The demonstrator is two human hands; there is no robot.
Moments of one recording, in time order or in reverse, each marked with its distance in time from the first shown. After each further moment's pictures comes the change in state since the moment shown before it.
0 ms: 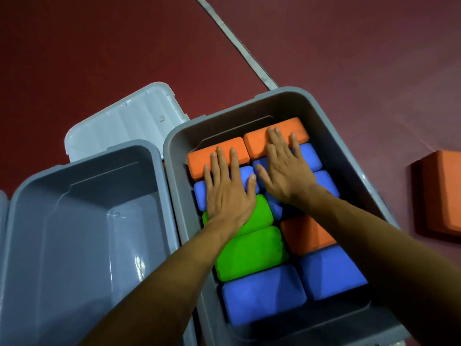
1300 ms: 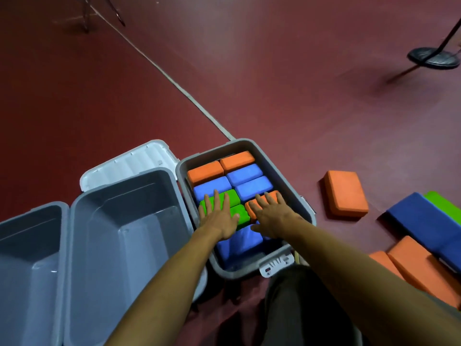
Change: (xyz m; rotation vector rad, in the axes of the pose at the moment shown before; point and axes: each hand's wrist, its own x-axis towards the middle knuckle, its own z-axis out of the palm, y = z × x) left_hand -0.160 0.008 -0.191 -0.092 -0.537 0.139; right_hand -0.166 -0.113 -0.244 -0.228 -0.706 0.123
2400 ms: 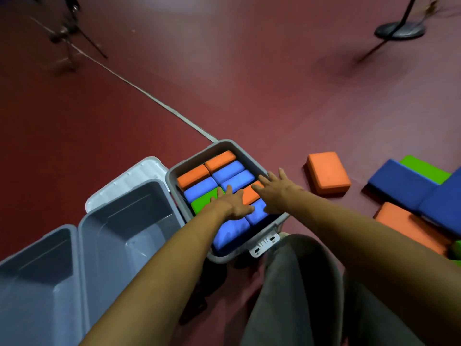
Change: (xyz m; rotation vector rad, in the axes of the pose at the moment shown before) left_hand -0.052 0.108 -0.043 0.237 -0.222 0.072; right_hand -0.085 0.056 -0.019 -0.048 -0.007 0.077
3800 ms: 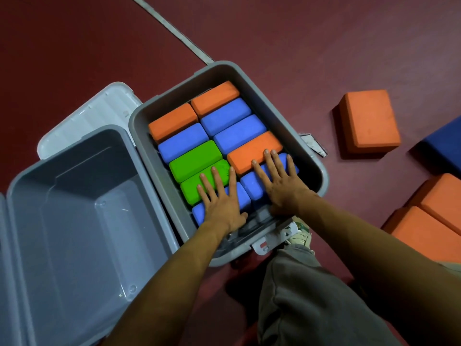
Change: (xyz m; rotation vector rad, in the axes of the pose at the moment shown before) left_hand 0.163 -0.053 0.165 -0.103 0.165 -0.061; right_hand 0.158 -0.025 0.175 0.128 0.082 -0.089
